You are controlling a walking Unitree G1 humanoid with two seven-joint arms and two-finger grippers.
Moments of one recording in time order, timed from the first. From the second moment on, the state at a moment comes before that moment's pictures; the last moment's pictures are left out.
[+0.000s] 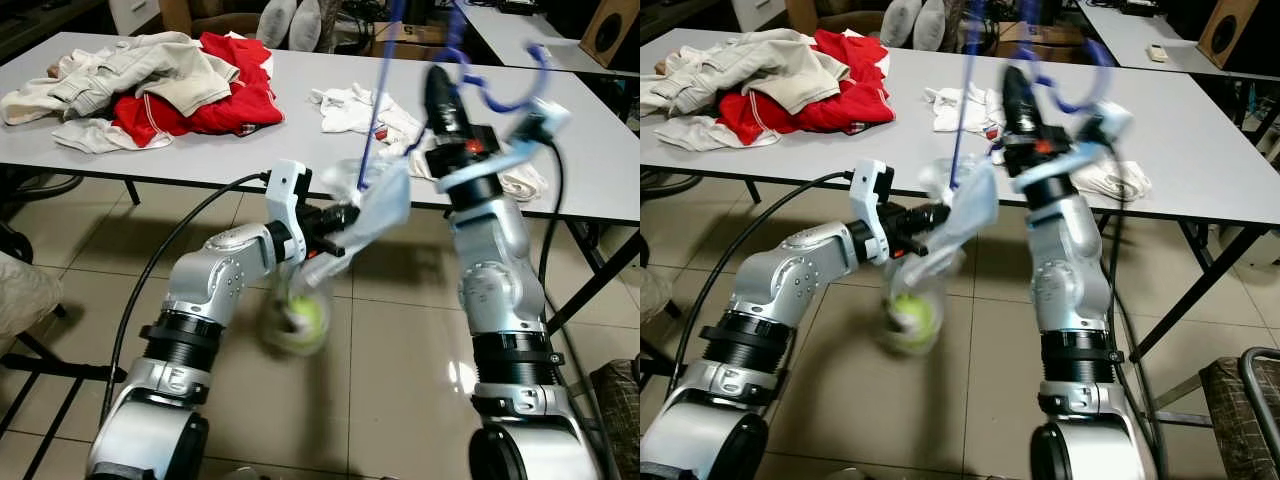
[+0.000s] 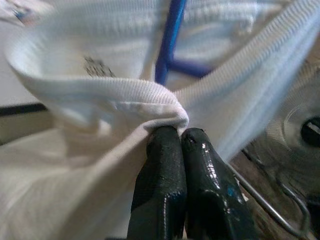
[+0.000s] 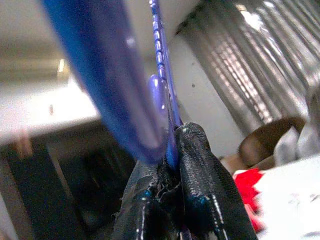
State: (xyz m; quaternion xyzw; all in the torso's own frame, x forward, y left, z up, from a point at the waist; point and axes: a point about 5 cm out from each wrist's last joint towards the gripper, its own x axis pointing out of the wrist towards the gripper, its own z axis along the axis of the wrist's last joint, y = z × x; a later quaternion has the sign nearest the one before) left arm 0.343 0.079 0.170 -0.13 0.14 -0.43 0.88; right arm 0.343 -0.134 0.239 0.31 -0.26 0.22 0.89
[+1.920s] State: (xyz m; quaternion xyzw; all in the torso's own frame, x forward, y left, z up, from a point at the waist) left arm 0.305 0.169 0.103 0.00 0.08 -0.15 0.99; right arm 0.250 -0.195 0.109 -0.04 0.06 -0.06 1.00
